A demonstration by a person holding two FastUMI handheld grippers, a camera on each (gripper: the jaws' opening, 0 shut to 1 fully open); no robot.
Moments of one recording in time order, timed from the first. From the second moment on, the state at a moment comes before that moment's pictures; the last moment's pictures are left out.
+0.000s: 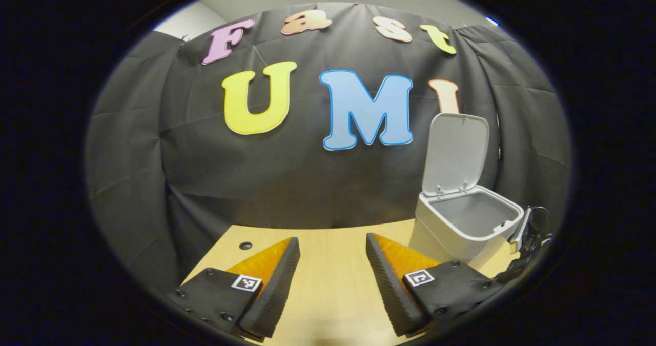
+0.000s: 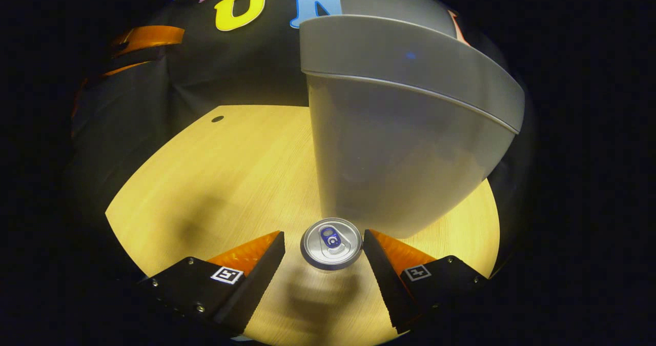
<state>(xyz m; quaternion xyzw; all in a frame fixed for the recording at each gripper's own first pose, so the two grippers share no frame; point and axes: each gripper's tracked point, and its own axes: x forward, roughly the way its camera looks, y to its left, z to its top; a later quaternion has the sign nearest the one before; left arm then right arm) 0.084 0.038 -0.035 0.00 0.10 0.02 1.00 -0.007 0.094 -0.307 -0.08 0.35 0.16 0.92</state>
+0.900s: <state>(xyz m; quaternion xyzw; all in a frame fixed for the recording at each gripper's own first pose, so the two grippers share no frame) 0.096 0.026 -0.052 -0.02 0.11 0.00 0.99 -0.009 0.094 -0.281 -0.07 0.33 0.18 0.92</state>
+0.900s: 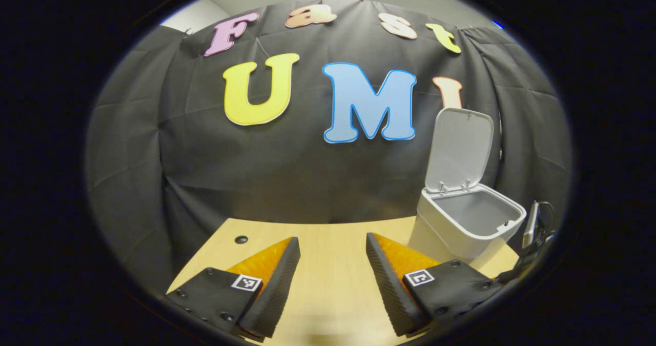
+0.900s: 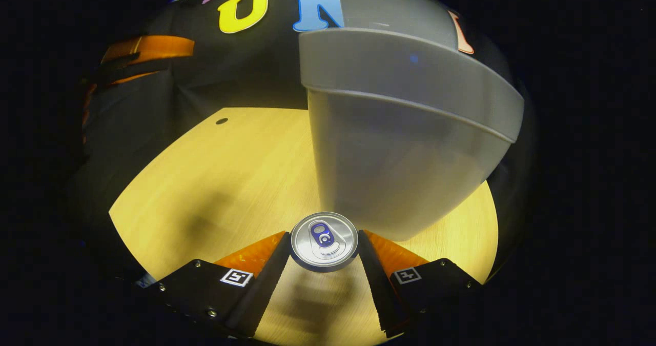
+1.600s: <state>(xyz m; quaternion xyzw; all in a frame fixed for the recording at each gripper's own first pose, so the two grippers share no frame) 0.108 0.007 -0.059 -0.02 0.12 -0.02 0.99 -0.036 0.106 -0.090 0.00 0.18 0.27 0.95</state>
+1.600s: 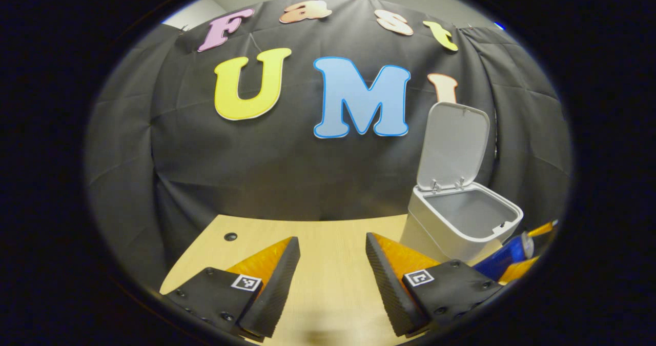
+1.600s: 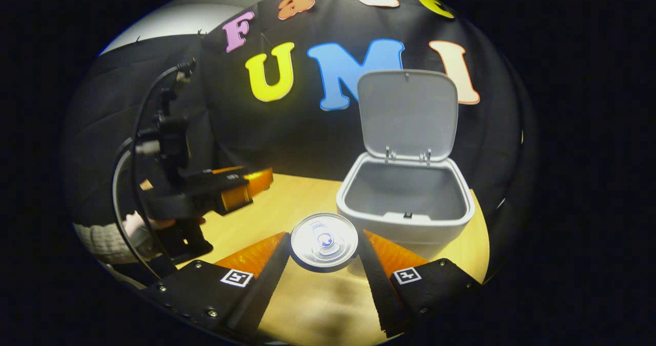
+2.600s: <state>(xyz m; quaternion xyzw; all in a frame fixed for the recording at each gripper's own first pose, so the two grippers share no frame) 0.106 0.011 -0.062 -0.02 0.13 -0.01 0.99 0.077 0.010 -0.079 0.00 0.15 0.08 0.99</state>
